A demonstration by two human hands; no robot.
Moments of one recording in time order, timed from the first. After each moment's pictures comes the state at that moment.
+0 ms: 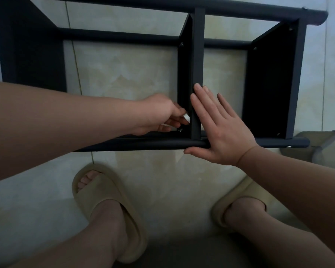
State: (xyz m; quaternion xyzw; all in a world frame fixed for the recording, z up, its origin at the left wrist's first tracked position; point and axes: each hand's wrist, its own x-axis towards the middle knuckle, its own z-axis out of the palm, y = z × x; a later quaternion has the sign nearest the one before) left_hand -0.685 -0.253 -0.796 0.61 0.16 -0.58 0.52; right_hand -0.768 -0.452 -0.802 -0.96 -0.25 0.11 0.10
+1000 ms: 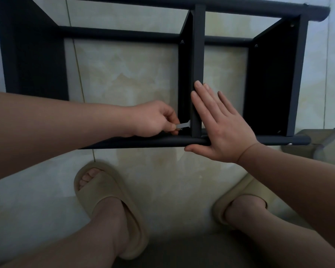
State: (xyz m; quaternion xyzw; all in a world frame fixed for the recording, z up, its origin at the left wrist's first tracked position) left_hand -0.694 -0.229 -0.803 0.72 -0.06 -0.56 0.40; right_hand -0.768 -0.451 -0.801 -0.95 -0.25 0.13 0.10
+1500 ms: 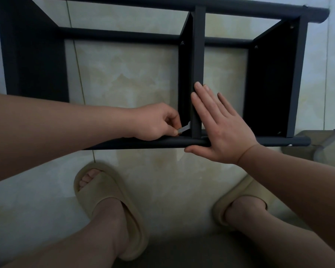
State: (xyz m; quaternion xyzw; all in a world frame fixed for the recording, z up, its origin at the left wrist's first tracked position) left_hand -0.694 -0.232 -0.805 0.73 -0.13 -0.56 0.38; right_hand -0.768 -0.452 -0.801 -0.95 -0.25 0.13 0.10
